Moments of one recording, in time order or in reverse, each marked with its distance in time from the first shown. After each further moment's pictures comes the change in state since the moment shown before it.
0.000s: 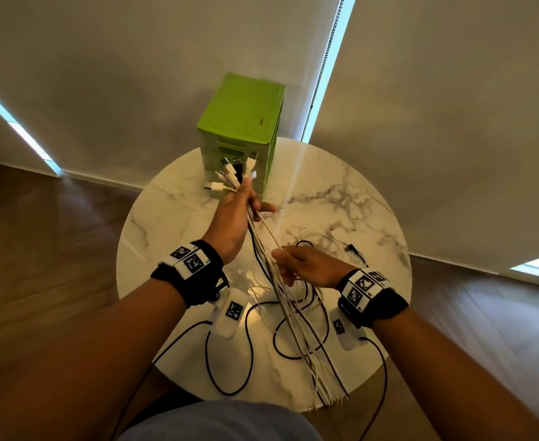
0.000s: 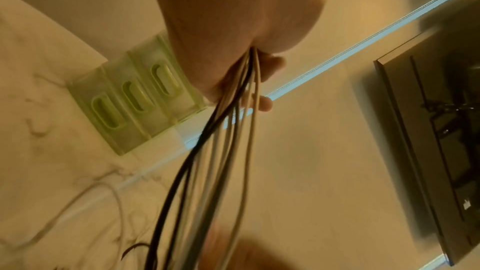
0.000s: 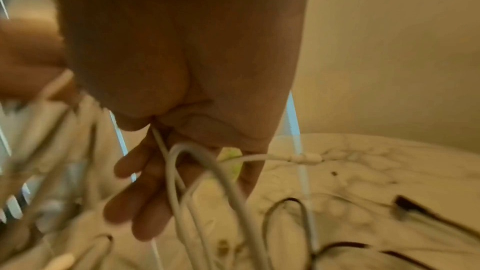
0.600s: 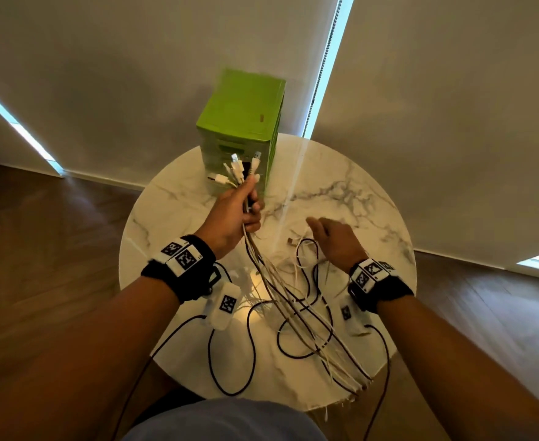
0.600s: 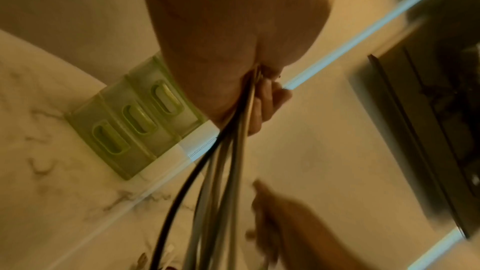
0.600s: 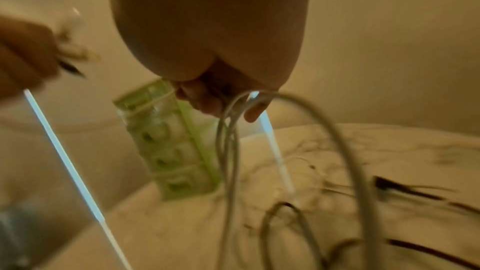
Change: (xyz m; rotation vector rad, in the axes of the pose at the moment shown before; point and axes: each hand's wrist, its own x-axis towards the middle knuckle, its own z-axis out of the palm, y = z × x) left_hand 0.008 0.007 -0.011 -0.070 -0.159 -0.173; right_hand 0.014 0.039 -0.033 -0.333 0.577 0.074
